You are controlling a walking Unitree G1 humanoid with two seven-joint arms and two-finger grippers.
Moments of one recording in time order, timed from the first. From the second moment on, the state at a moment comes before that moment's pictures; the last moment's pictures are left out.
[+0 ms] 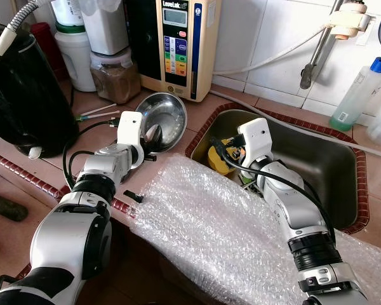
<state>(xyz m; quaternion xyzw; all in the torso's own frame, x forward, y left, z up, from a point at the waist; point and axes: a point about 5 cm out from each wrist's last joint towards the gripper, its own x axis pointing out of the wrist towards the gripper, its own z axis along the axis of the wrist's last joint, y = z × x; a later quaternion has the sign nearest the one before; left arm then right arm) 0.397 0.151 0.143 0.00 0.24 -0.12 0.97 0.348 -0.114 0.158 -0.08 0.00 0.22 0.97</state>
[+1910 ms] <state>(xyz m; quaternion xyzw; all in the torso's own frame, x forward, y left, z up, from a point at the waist) 0.410 0.170 0.185 0.04 0.12 -0.05 0.99 0.350 -0.116 0.156 -0.08 0.00 0.21 0.97</state>
